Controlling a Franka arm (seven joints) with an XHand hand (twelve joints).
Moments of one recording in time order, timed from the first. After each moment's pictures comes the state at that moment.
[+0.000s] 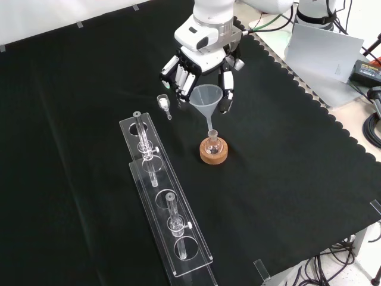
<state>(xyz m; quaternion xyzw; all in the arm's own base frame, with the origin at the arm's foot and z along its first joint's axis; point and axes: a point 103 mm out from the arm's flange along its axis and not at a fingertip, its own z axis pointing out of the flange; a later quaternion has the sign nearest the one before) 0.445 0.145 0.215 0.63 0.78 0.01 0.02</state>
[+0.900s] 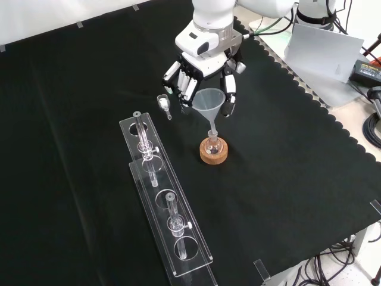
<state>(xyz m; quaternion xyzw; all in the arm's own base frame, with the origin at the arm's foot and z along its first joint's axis) 0.442 0.150 0.205 0.62 0.78 0.01 0.00</state>
